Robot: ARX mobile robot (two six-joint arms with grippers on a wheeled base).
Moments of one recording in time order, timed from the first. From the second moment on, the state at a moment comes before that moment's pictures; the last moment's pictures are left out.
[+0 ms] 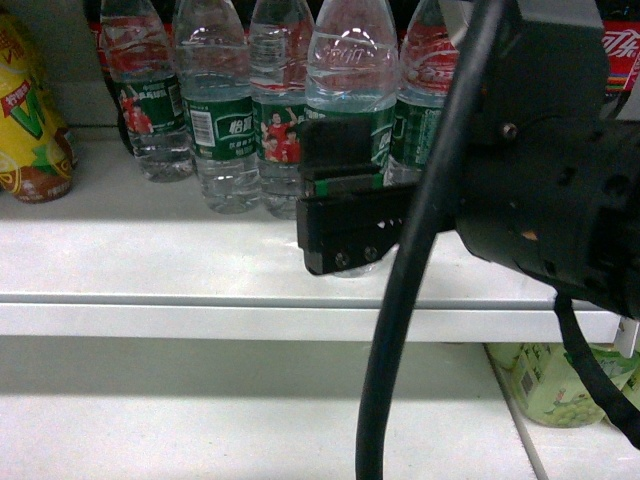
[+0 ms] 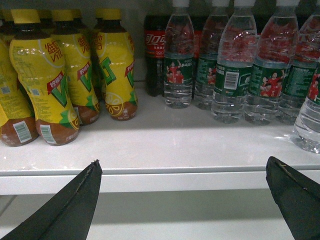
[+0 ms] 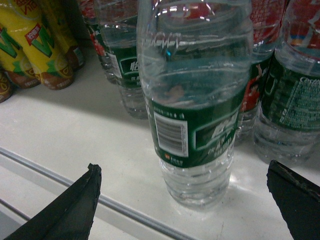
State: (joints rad) left arm 0.00 0.01 0.01 0.00 0.00 0.00; right arm 0.55 1.63 0.68 0.74 0.05 0.14
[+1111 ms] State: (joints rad) left arm 0.00 0.01 0.01 0.00 0.00 0.00; right arm 0.57 1.86 1.02 0.54 0.22 0.16
